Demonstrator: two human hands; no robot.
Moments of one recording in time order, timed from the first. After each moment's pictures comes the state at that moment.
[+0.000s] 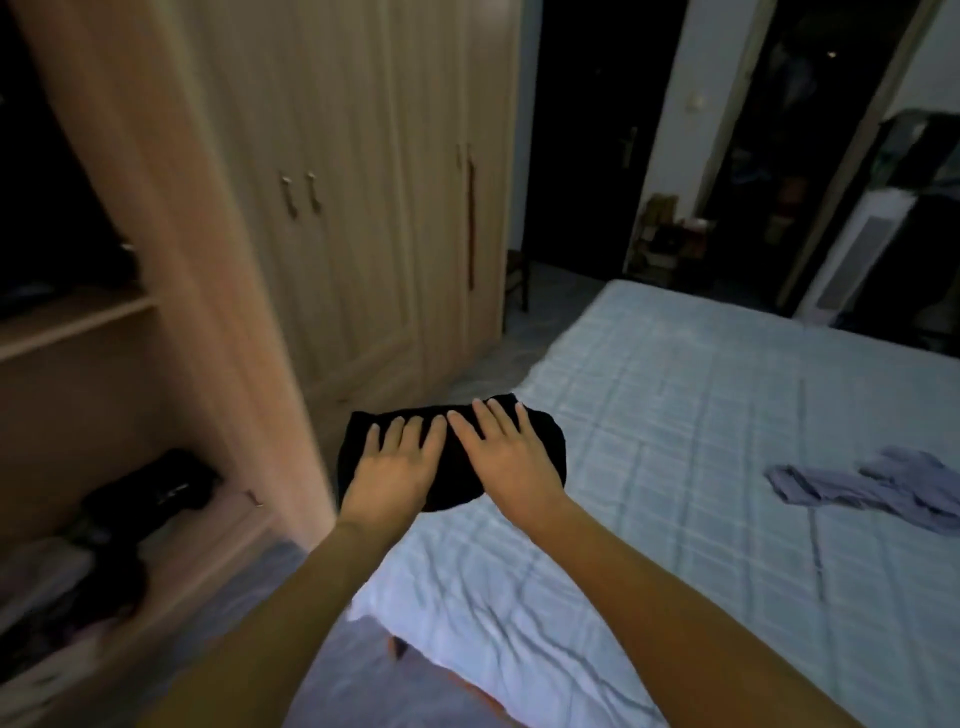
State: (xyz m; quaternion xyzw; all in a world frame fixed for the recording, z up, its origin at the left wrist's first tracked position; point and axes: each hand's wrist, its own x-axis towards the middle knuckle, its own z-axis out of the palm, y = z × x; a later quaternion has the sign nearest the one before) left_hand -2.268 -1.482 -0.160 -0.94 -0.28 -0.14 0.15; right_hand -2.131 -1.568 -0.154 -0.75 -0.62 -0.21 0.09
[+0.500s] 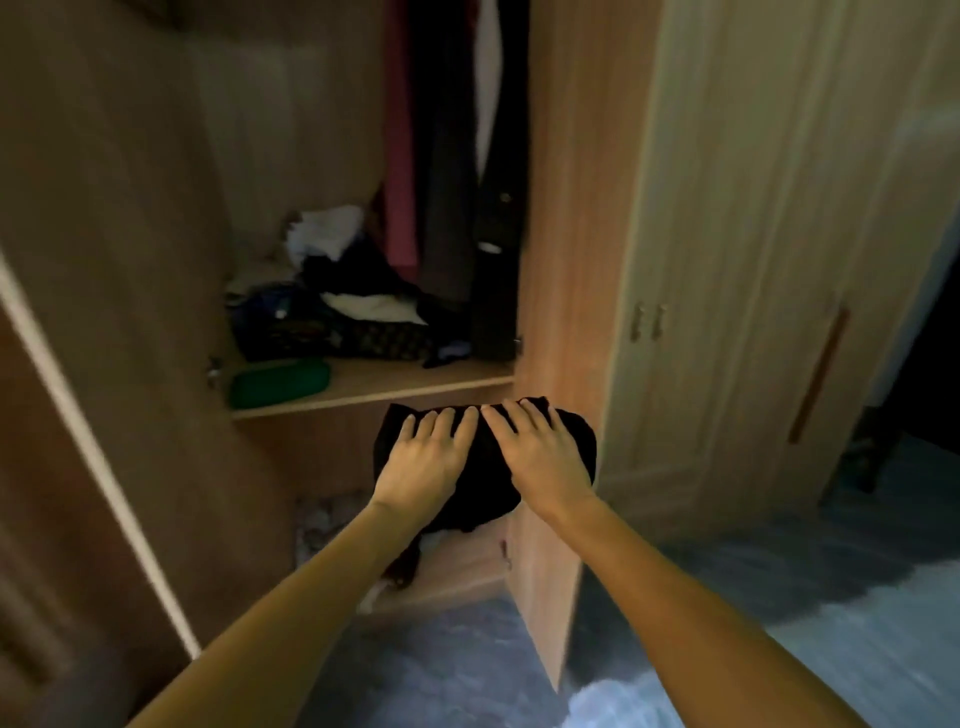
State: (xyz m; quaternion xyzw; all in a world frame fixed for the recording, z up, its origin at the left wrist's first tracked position) left_hand -2.521 -1.411 0.006 -0.78 -0.56 -0.12 0.26; right_hand -2.358 -1.391 0.001 -0.49 -0.81 -0.23 0.23
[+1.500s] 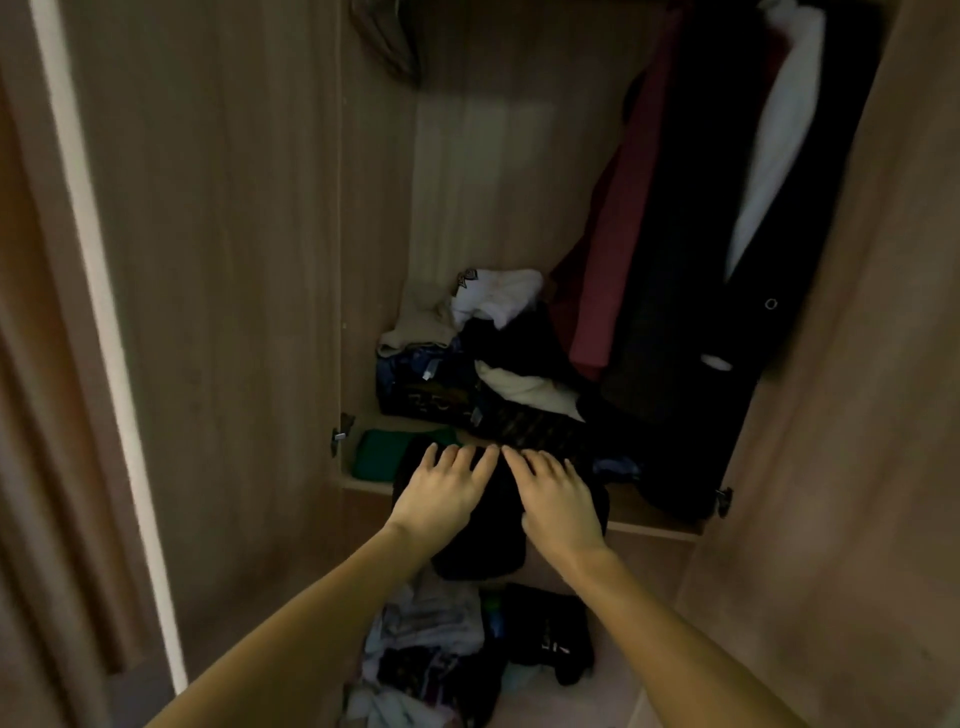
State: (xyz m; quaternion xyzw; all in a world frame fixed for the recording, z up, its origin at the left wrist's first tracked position) left_hand -2.735 -1.174 0.013 -0.70 -0.66 -0.08 0.27; right_hand -2.579 -1.112 0.016 -0.37 -0.89 -0.17 0.22
